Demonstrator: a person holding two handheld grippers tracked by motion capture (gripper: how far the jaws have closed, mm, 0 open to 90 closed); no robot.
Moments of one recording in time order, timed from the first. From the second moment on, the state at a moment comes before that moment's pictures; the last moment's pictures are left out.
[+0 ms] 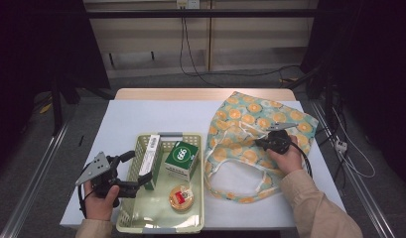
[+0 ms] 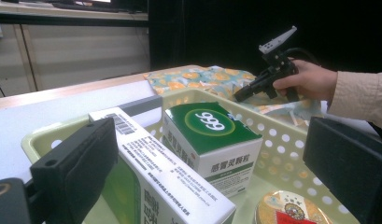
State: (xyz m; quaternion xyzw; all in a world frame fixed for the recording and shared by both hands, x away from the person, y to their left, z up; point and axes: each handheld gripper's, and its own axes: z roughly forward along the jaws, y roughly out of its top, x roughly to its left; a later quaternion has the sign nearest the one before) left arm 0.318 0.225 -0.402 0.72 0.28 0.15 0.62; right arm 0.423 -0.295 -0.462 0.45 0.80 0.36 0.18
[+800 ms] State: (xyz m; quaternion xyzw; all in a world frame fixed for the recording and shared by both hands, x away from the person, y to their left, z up) left arm 0.317 0.224 -0.401 0.72 0.27 0.15 0.62; right arm 0.437 -0.299 -0.414 0.46 0.78 0.40 0.15
